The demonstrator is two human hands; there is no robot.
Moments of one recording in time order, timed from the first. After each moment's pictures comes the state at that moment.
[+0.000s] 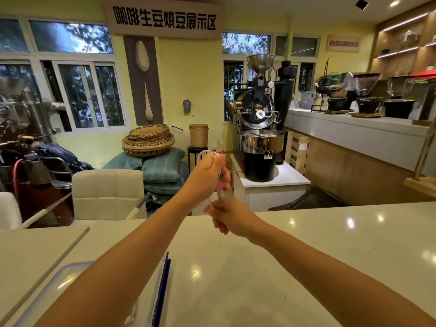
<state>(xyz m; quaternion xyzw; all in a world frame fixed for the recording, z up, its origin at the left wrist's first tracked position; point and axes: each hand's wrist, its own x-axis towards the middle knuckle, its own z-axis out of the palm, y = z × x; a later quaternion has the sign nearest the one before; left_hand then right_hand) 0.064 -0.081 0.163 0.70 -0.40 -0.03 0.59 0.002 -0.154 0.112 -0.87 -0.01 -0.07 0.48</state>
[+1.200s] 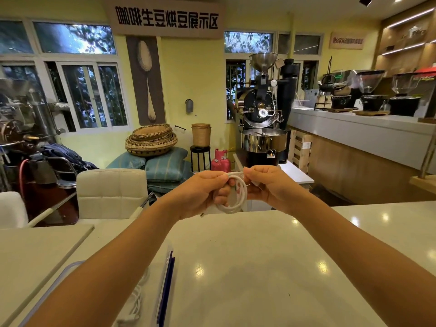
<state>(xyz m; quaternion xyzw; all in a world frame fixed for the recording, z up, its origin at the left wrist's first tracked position) 0.062 -0.050 0.159 0.61 -0.38 -0.34 0.61 -0.009 -0.212 0.153 -0.69 -0.03 -0.08 0.72</state>
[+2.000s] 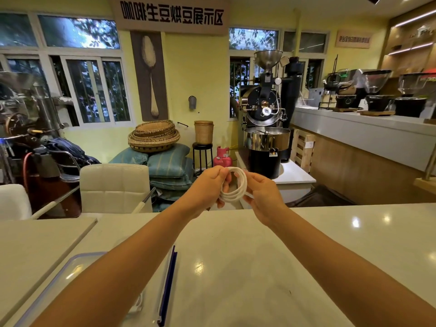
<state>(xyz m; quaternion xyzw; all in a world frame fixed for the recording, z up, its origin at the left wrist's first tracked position) 0.058 -0.065 0.146 0.75 -0.35 -0.09 0.55 0.011 -0.180 0.121 -0.62 0.09 -0.23 0.74</state>
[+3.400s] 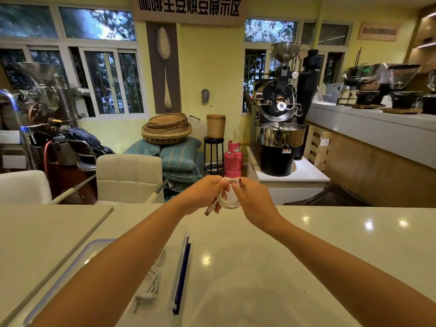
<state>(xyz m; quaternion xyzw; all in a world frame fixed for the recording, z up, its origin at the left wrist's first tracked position) 0.090 -0.034 0.124 0.81 -0.35 -0.13 0.44 0.022 -0.149 0.104 -0.90 0.00 -0.29 0.34</state>
